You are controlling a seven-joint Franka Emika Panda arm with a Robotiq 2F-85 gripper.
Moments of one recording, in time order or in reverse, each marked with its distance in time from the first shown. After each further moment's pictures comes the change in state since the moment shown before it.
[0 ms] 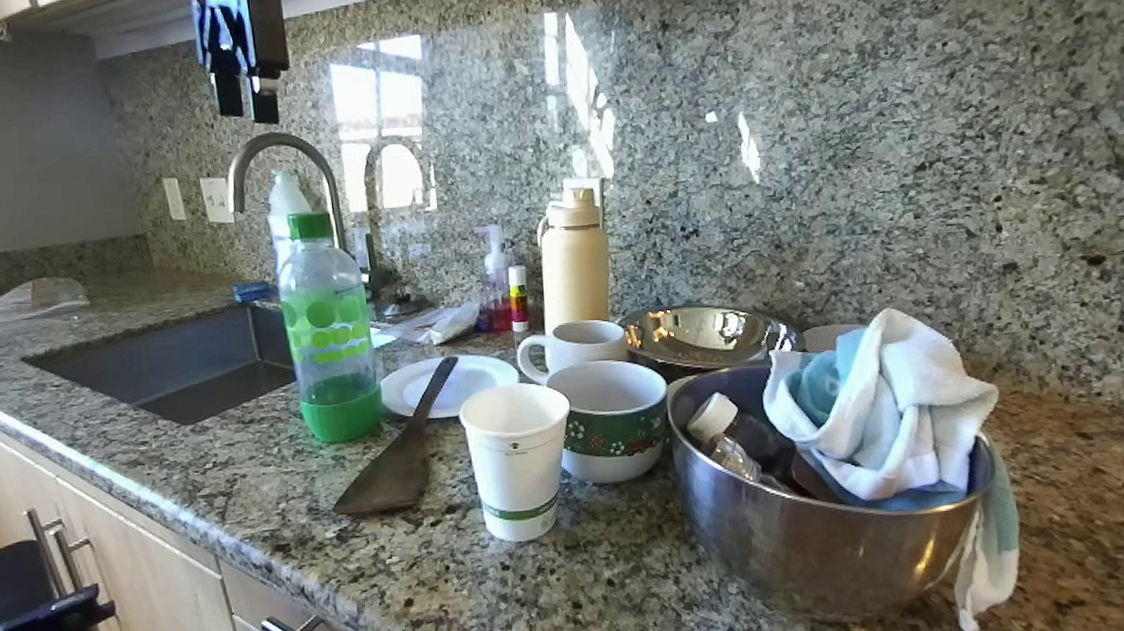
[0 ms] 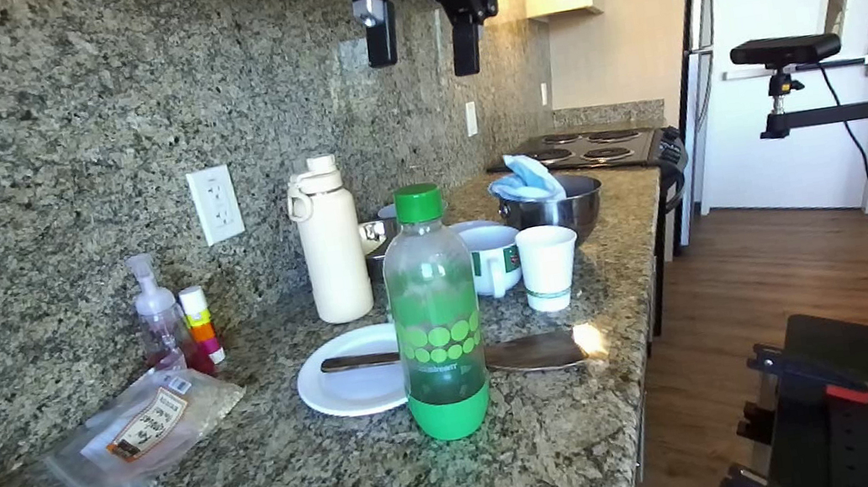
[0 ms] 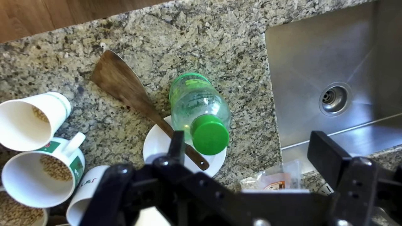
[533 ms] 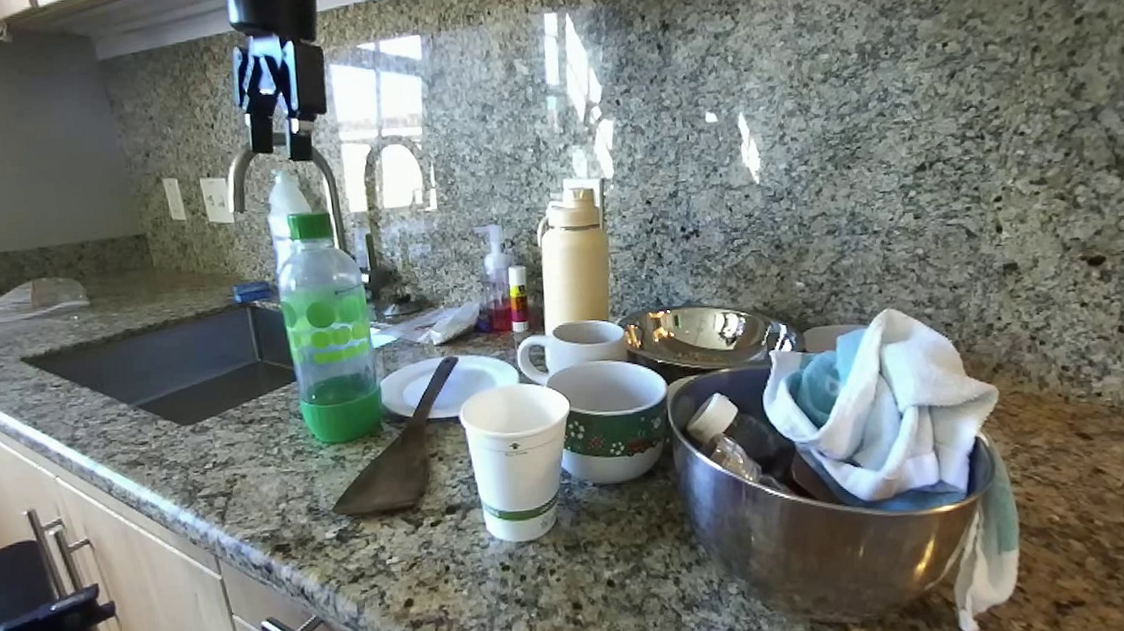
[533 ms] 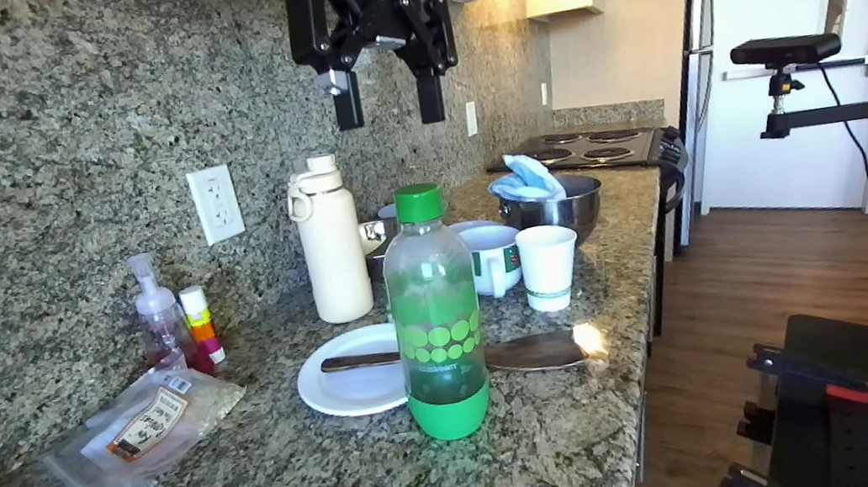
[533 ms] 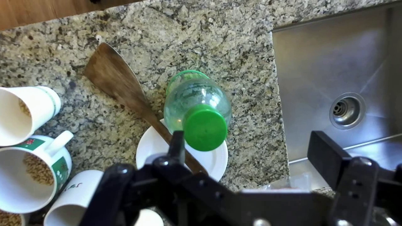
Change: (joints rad) arm 0.002 0.176 0.016 0.101 -0.035 -0.003 0.000
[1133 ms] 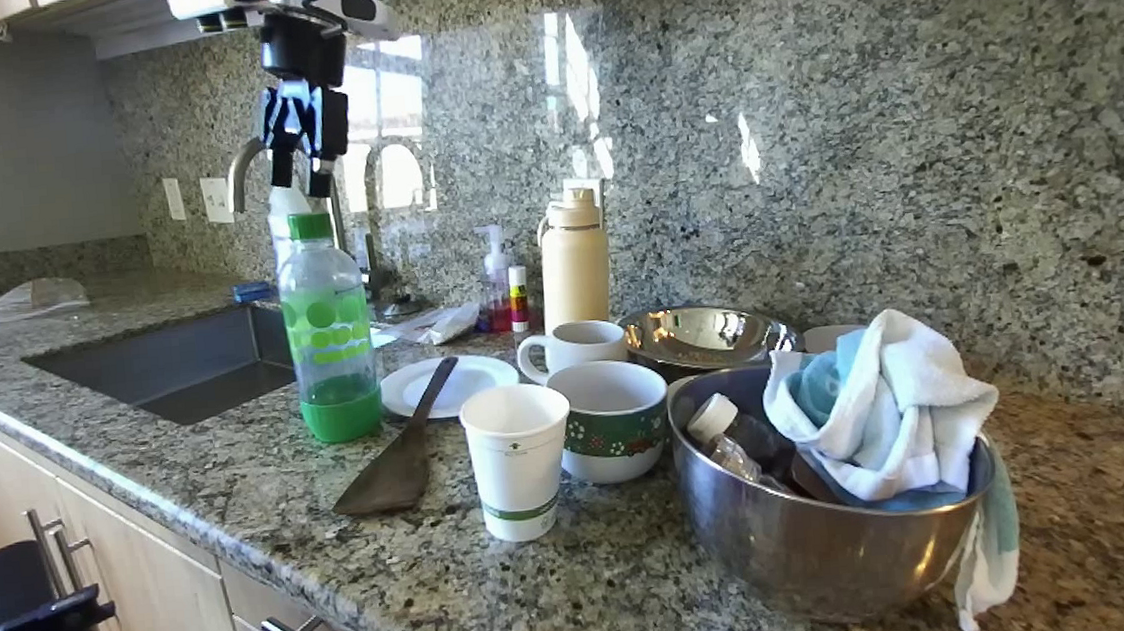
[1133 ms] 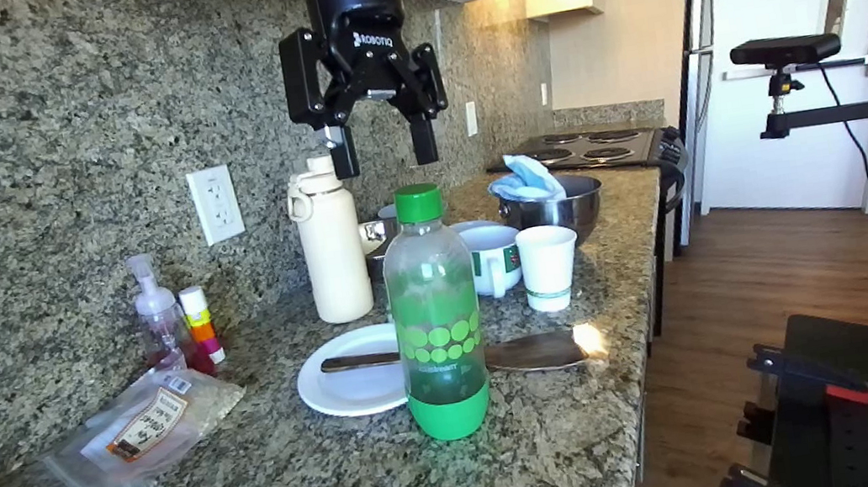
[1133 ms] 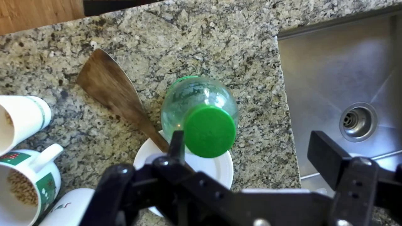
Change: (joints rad) arm 0.000 0.122 -0.009 0.054 0.000 -0.013 0.000
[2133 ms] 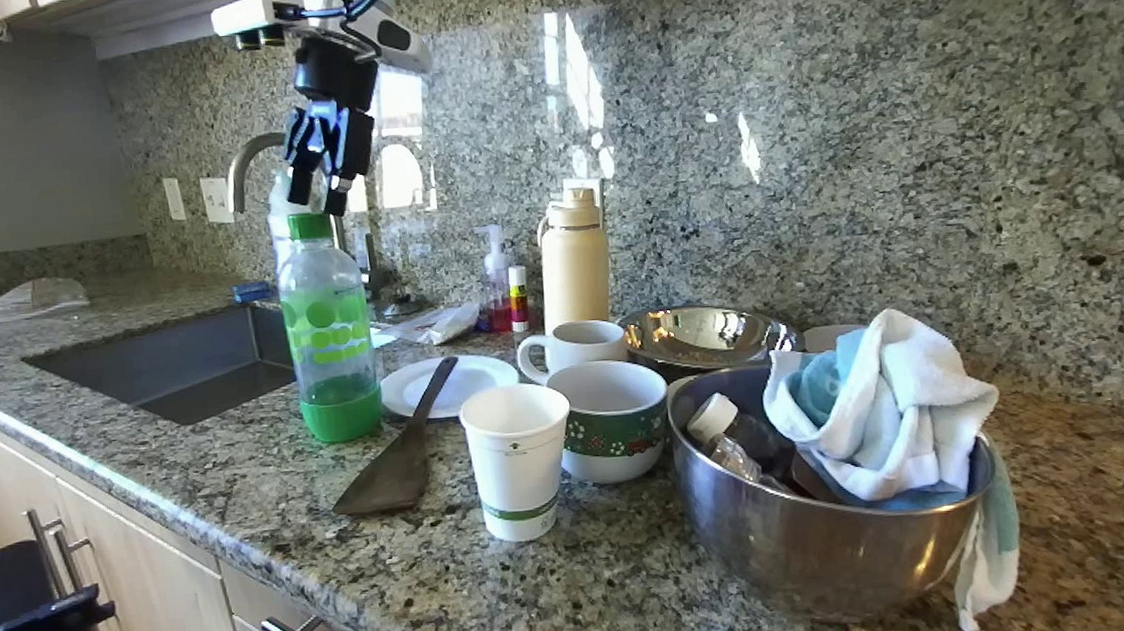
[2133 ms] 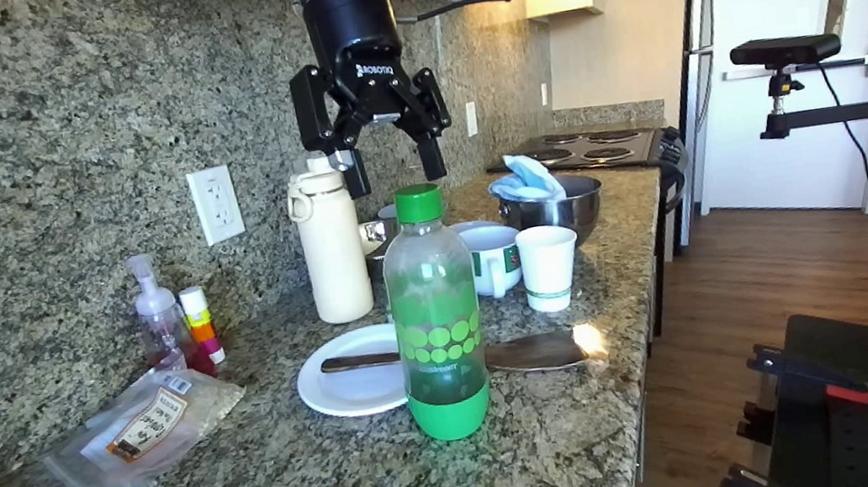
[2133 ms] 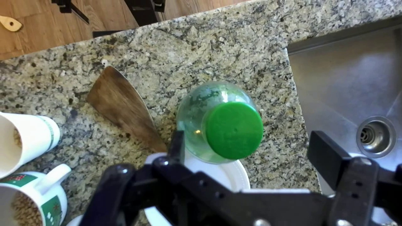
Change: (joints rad) arm -0.003 0.115 -0.038 0.100 0.000 -0.112 0.000
